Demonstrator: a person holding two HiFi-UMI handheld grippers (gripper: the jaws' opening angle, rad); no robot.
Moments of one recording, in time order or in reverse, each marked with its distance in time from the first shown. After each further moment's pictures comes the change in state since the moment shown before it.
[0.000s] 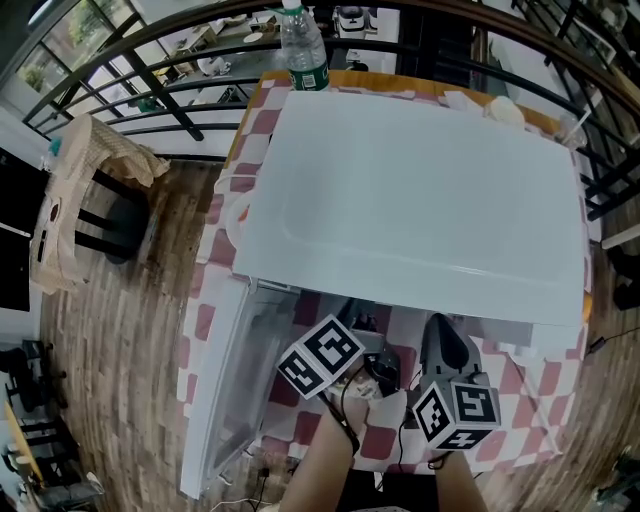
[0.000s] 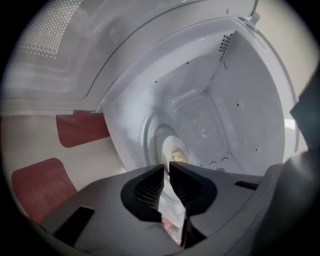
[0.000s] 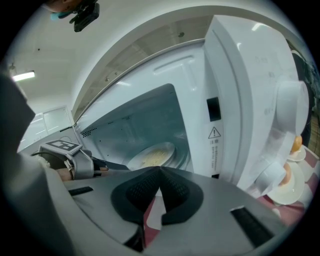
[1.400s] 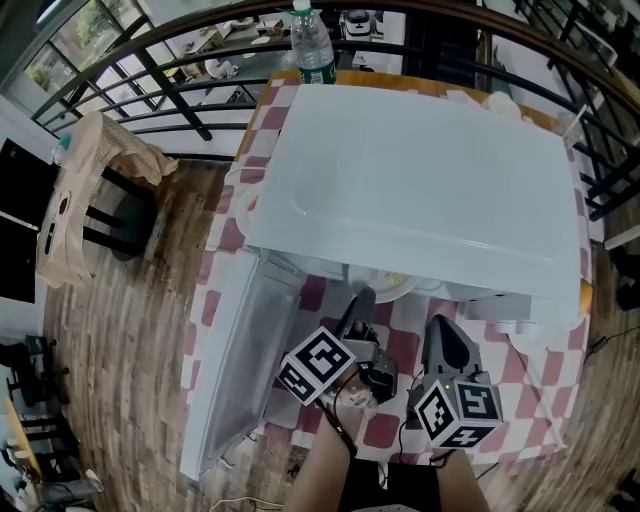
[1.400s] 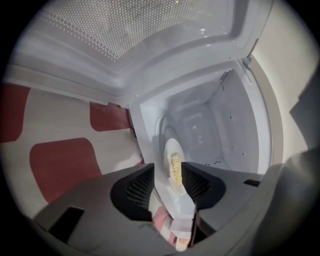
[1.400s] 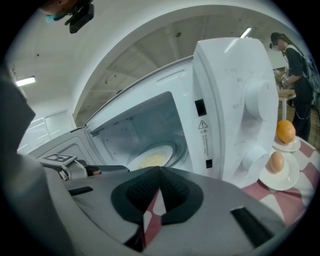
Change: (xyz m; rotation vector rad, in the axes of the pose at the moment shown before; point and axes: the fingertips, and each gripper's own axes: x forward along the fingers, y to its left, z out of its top) left arm -0.038 0.016 -0.016 -0.114 -0.051 -0.056; right arm -0.027 0.005 -0.014 0.035 0.005 0.024
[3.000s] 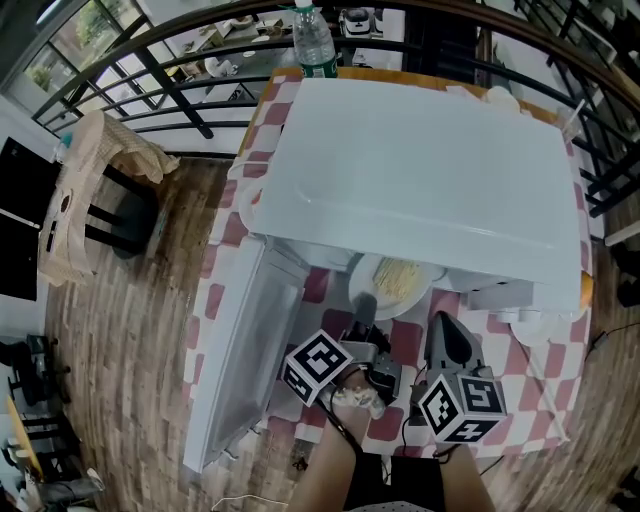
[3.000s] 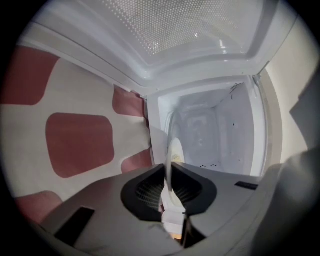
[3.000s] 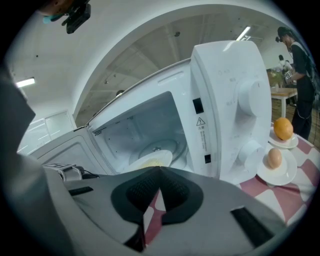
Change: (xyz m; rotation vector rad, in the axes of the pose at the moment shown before) left arm -0.015 0.011 -0.020 -0.179 0.028 -0.021; right arm -0.008 0.001 -0.006 0.009 0.006 0.004
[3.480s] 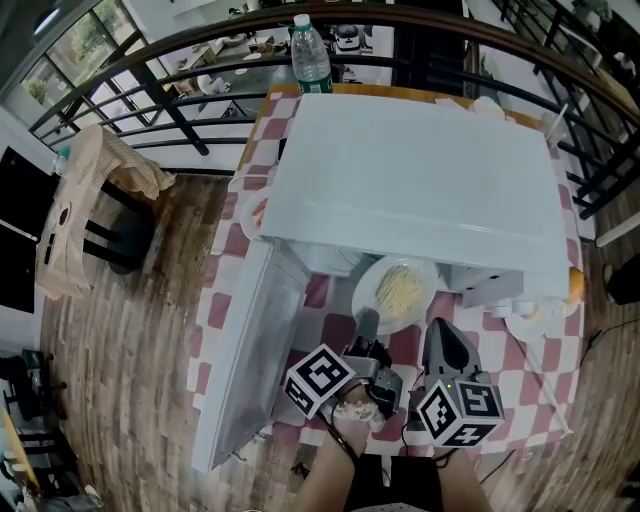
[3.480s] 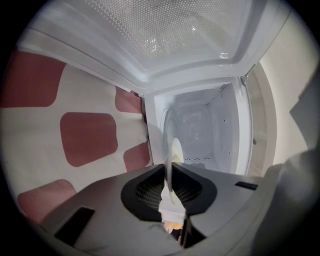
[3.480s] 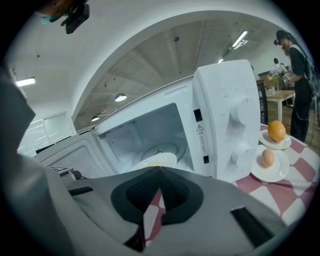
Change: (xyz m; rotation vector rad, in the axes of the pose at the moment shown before) left arm -0.024 -0.005 -0.014 0.020 0.054 -0.037; right arm -0.021 0.011 0.001 0.003 -0.043 -0.023
